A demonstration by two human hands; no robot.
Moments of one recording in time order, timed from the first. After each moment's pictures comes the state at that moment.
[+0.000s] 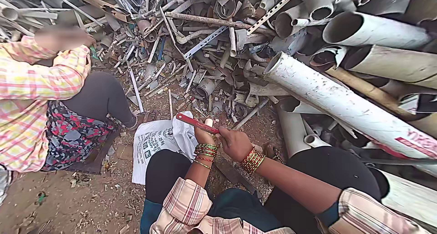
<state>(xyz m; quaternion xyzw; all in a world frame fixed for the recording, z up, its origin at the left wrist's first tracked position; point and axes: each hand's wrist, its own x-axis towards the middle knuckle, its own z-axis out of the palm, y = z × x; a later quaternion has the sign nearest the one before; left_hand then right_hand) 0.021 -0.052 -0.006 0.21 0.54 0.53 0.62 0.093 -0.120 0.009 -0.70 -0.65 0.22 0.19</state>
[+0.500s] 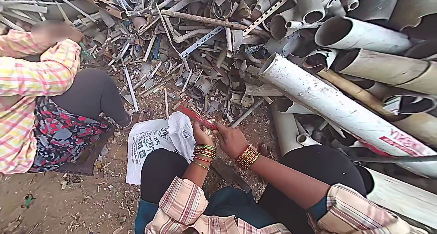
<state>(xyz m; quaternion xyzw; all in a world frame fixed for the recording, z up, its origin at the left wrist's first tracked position) 0.025 -0.055 -0.019 0.25 0.53 0.52 0.62 0.097 -0.116 0.010 -0.72 -0.63 0.25 0.17</state>
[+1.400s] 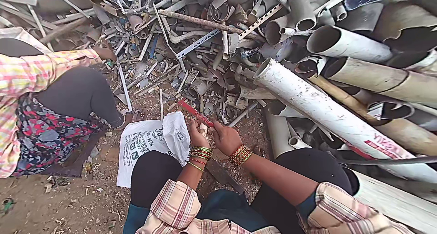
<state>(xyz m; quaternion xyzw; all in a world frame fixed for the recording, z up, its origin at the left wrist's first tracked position) 0.026 -0.056 -0.022 0.29 0.54 0.50 0.61 0.104 -0.106 0.010 -0.74 -0.60 0.29 0.13</state>
